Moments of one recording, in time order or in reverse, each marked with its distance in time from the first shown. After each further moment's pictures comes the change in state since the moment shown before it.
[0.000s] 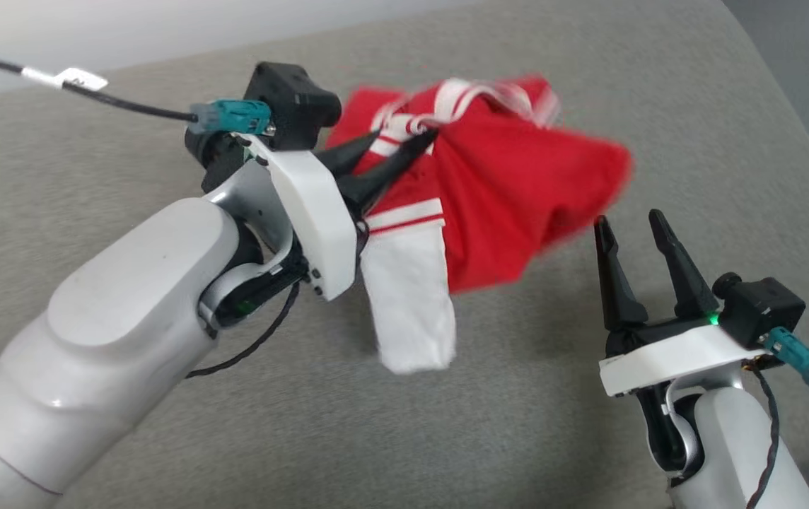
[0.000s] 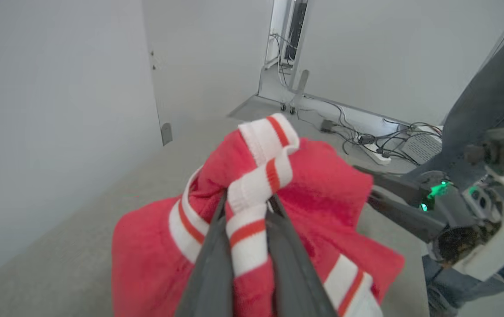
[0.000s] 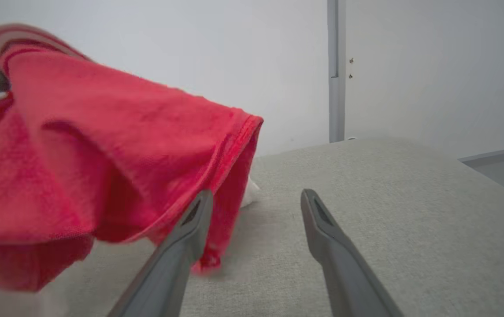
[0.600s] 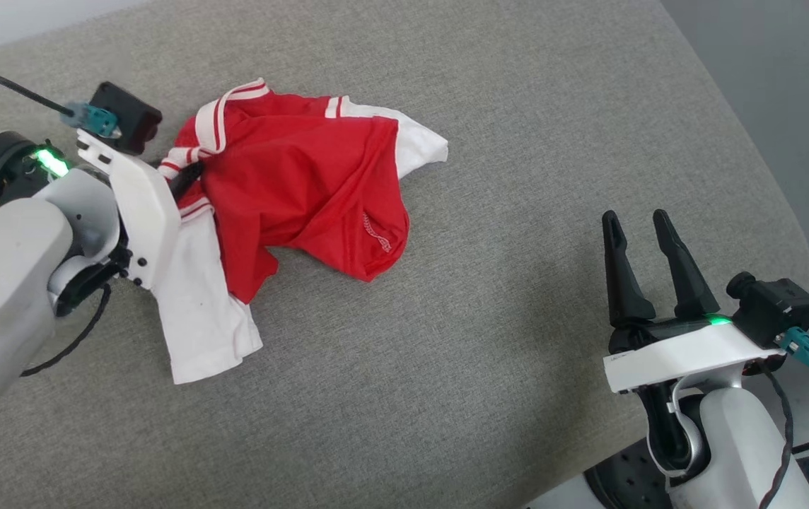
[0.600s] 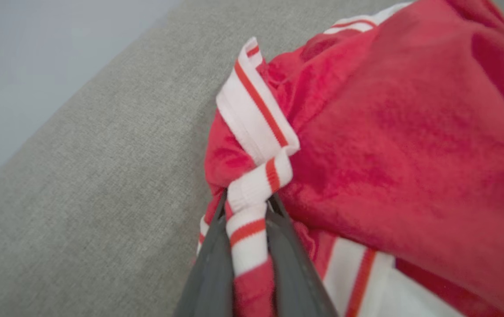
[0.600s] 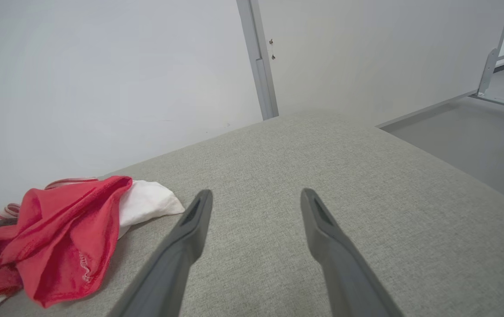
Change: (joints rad) left arm -0.130 0.234 -0.288 0.352 -0.051 0.000 0.053; right arm -0.002 0.000 0.004 -0.005 0.131 0.000 0.000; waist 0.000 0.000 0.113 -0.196
